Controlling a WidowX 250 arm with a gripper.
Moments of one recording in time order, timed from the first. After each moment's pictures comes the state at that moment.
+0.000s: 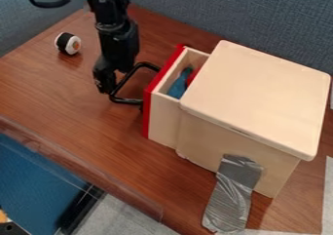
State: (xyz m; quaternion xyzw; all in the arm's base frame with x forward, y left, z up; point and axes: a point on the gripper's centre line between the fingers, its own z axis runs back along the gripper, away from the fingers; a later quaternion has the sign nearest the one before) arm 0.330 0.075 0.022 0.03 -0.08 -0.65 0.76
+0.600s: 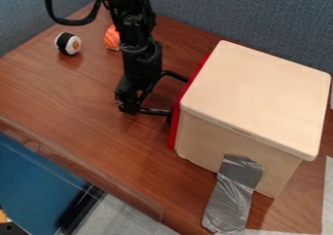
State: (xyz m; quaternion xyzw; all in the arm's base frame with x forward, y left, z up) arm 0.327 0.032 0.013 0.03 -0.08 -0.66 0.75
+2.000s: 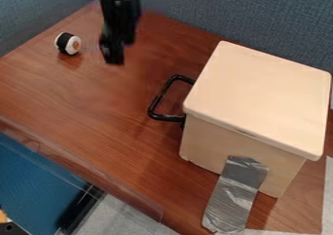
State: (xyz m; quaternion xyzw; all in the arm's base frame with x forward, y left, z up) arm 0.355 0.128 0.063 0.01 -0.11 -0.55 0.83
